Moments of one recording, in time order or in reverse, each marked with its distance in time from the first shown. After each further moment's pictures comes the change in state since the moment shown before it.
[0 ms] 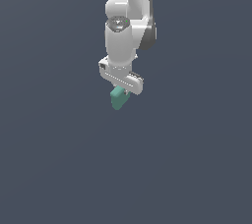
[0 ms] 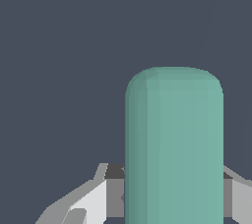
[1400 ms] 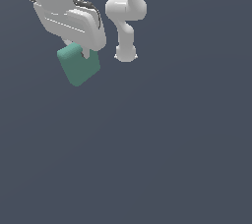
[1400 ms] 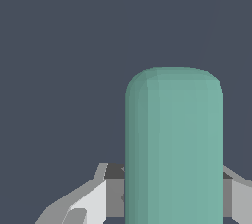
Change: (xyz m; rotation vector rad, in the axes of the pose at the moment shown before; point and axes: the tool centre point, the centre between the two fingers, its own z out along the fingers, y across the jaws) arm 0.113 0.062 -0.229 0.000 0.001 0.001
